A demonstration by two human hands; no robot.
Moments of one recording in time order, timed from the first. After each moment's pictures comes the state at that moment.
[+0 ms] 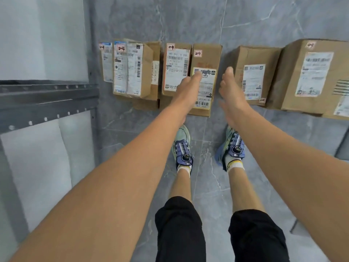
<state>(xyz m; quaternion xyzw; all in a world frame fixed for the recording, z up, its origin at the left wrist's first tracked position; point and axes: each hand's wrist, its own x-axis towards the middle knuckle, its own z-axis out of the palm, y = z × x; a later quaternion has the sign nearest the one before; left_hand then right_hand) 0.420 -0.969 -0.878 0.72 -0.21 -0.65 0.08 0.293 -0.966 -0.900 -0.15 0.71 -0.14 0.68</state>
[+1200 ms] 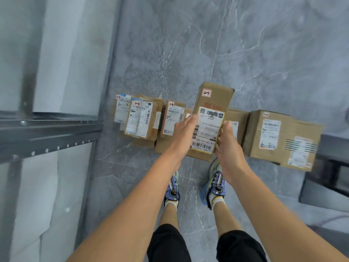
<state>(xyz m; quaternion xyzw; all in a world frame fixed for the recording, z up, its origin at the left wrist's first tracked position) 0.426 -0.980 -0.773 0.64 -0.23 -0.69 0.24 0.286 -0.969 -0.772 -0.20 0.68 -0.22 0.67</state>
